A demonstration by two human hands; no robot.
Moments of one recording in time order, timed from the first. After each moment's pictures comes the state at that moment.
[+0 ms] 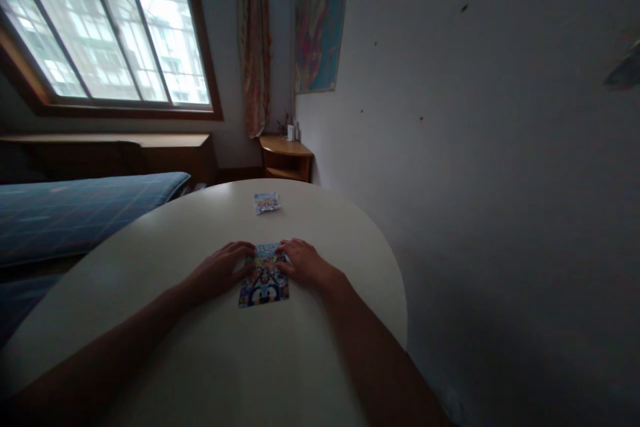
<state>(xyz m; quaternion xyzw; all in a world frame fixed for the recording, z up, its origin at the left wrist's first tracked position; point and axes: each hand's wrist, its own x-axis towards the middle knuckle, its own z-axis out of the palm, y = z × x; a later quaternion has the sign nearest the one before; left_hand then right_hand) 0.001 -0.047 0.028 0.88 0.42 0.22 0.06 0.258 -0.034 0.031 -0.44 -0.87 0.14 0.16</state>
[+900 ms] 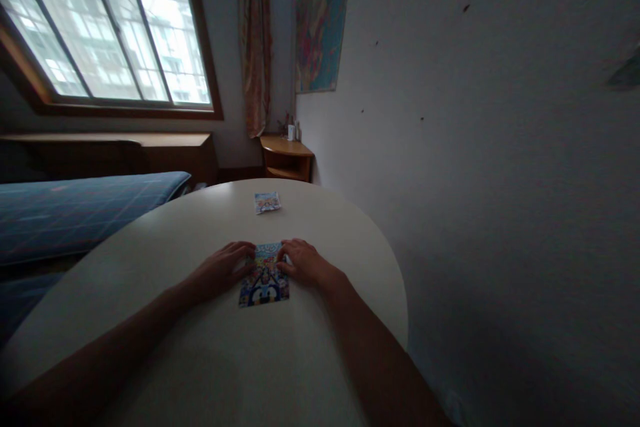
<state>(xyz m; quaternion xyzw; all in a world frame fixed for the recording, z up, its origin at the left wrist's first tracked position) 0.000 -0.047 0.028 0.88 0.41 0.22 0.07 0.258 -0.038 0.038 -0.42 -0.88 0.15 0.17</state>
